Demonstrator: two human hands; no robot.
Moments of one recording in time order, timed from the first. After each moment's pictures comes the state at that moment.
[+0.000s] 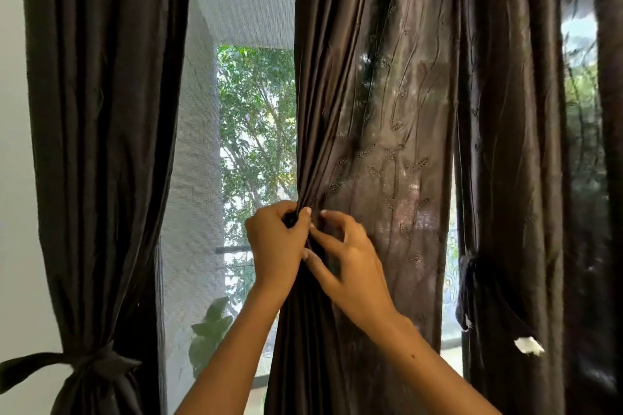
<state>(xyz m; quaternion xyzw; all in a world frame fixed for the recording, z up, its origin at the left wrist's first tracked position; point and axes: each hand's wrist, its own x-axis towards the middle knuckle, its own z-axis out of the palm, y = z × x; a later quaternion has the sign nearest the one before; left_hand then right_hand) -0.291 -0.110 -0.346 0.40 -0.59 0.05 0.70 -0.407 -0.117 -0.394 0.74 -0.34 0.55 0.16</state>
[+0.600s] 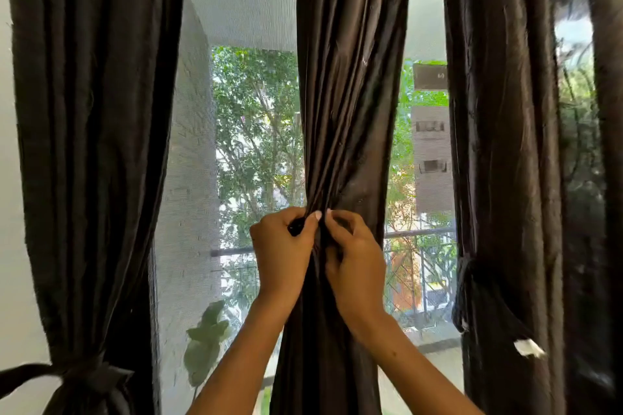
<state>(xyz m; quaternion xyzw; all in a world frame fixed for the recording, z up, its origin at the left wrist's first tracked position) -0.299 -0.108 -0.351 0.35 -0.61 0.04 0.71 -0.395 -0.122 -0.388 0.64 -0.37 0.65 0.15</state>
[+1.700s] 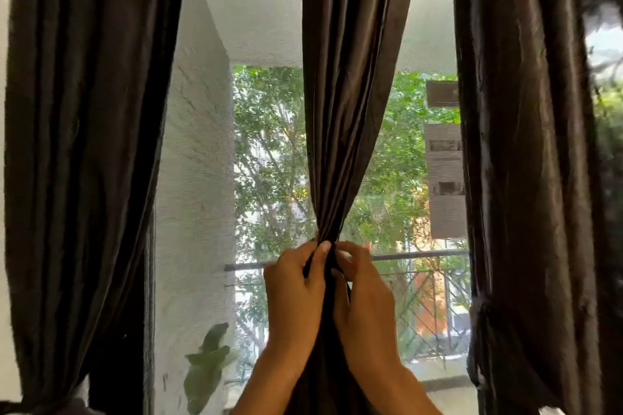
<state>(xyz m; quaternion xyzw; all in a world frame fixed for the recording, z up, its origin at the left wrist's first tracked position) -0.334 -0.115 -0.358 0.35 -0.62 0.05 0.70 -0.419 -0.125 -0.387 0.68 -0.35 0.64 0.03</state>
